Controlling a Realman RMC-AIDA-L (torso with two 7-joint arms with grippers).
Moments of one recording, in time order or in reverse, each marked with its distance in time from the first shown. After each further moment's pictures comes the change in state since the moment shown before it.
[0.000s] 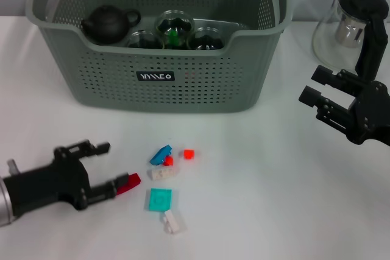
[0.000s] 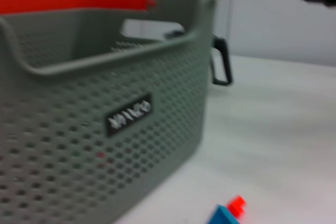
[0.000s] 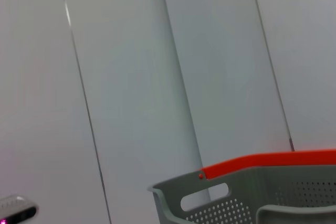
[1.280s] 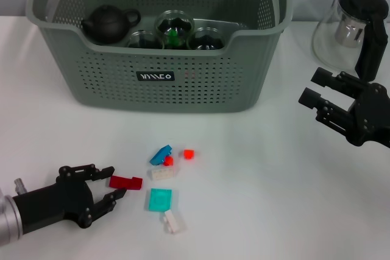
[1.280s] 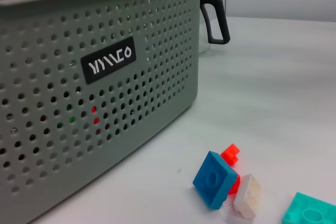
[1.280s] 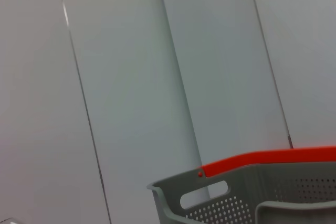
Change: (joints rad) left arm 0.016 -0.005 -0.003 -0.102 0.030 -0.112 0.142; right arm -0.003 0.000 0.000 0.004 -0.003 0.003 0.000
